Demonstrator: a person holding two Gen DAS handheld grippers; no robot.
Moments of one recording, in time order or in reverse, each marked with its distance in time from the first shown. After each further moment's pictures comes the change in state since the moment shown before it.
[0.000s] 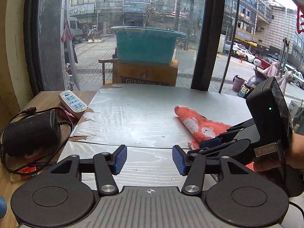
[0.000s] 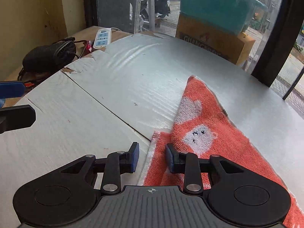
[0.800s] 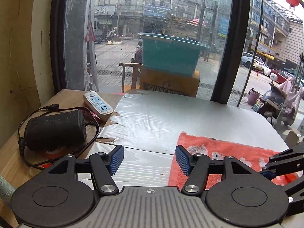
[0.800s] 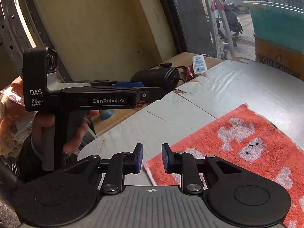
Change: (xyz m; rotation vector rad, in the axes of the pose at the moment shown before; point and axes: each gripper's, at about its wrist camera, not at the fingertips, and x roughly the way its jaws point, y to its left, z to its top) left arm -0.016 0.016 -0.003 -0.038 -0.007 0.079; right arm -0.109 -0.002 -0.036 0.063 -0.169 0.370
